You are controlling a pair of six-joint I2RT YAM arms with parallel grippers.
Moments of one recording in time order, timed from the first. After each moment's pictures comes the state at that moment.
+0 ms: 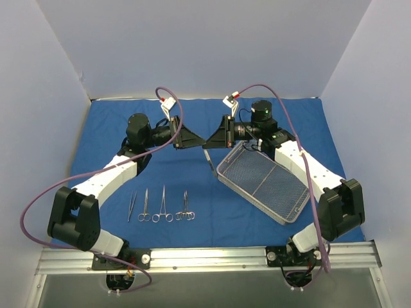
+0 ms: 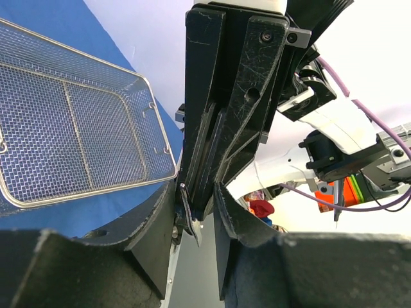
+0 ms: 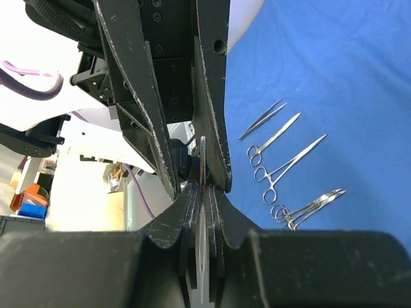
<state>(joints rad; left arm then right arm) -0.40 1.47 1.00 0.53 0.95 -1.09 0.44 1.51 1.20 0.01 -1.02 0.66</state>
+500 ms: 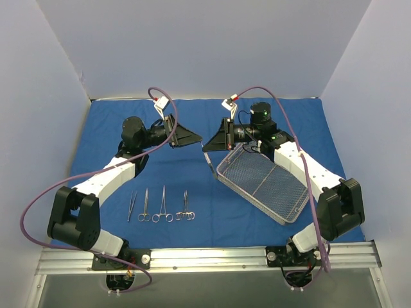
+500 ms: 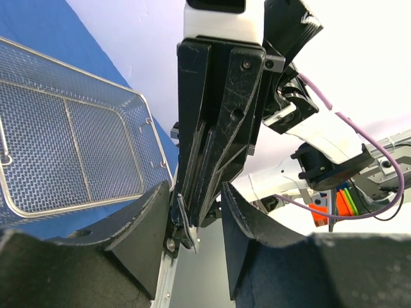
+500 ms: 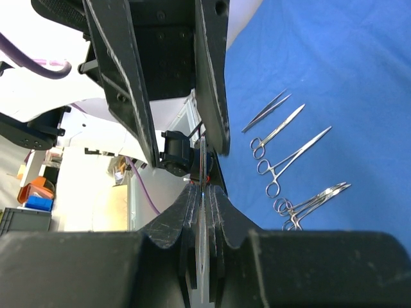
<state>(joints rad) -0.37 1.47 0.96 0.68 0.94 -1.17 0.44 1.52 1.18 0.01 -1.05 0.66</state>
